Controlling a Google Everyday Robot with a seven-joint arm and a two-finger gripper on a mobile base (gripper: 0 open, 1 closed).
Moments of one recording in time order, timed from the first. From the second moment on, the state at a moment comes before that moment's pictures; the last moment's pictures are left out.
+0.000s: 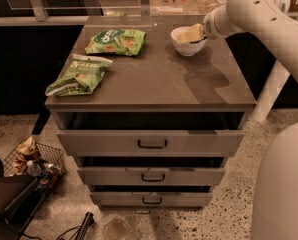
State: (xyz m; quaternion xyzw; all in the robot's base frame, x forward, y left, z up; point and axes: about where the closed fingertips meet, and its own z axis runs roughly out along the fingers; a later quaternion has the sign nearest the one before) arm 0.829 -0.195 0.889 -0.18 0.87 0.04 0.45
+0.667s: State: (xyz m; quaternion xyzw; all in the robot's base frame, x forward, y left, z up) arm 0.830 -0.191 0.882 -0.18 0.87 0.04 0.45
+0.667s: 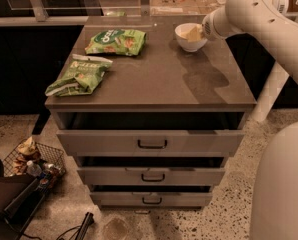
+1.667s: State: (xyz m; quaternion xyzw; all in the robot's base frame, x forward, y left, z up) arm 0.833 -0.186 0.879 -0.19 0.87 0.04 0.44
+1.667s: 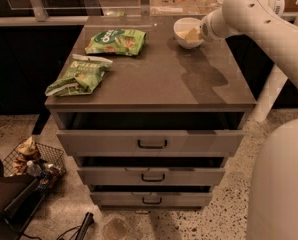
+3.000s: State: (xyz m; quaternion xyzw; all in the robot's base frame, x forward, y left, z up) arm 0.843 -0.197 0.981 -0.26 0.85 -0.02 0.46
